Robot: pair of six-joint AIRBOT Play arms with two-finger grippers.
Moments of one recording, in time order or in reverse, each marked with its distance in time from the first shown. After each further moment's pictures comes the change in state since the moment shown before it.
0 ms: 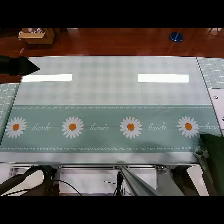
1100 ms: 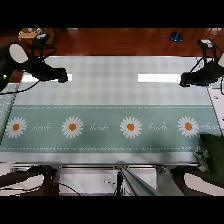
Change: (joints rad) left arm -0.393 -0.198 0.000 0.470 0.131 -0.441; right arm 1.108 -0.455 0.357 0.372 -0.264 0.069
